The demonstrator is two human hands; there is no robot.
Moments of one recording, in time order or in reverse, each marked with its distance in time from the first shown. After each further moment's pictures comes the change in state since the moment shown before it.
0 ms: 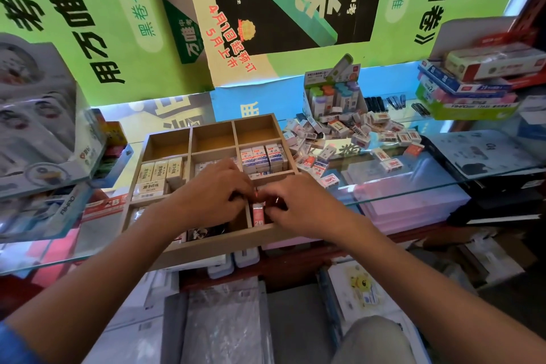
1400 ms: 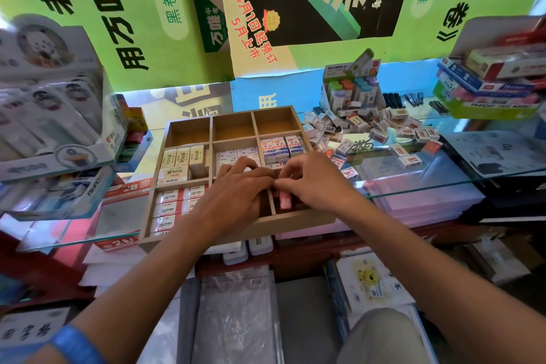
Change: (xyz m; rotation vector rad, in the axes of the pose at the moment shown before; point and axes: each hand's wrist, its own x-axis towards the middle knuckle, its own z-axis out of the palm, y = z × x) left_hand -0.021 -0.005 0.037 0.034 0.173 -0.033; right_hand 0.017 -0.021 -0.003 0.235 0.096 0.324
